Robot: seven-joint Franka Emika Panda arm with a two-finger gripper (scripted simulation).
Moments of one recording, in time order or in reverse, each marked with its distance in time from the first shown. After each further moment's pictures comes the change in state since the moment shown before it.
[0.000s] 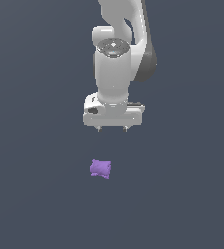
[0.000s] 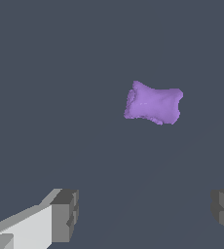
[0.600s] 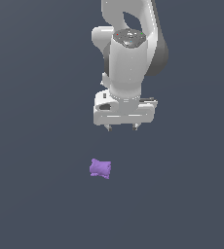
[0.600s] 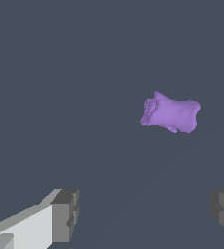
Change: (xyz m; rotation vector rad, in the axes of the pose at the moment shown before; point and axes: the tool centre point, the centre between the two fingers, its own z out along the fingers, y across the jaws) arm 0.007 -0.036 -0.018 0.008 0.025 -0.049
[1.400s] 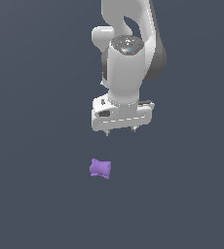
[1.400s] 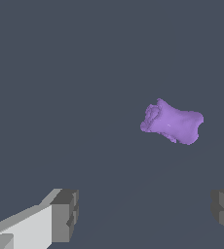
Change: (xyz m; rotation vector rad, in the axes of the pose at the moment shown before) arm 0.009 0.007 0.009 -0.005 -0.008 -0.115
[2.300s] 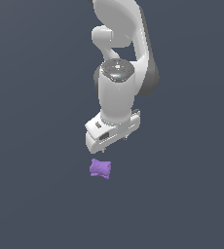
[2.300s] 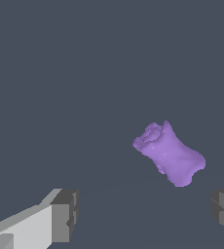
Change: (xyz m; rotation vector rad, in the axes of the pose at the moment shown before) arm 0.025 0.028 0.036 -0.001 -0.027 -0.415
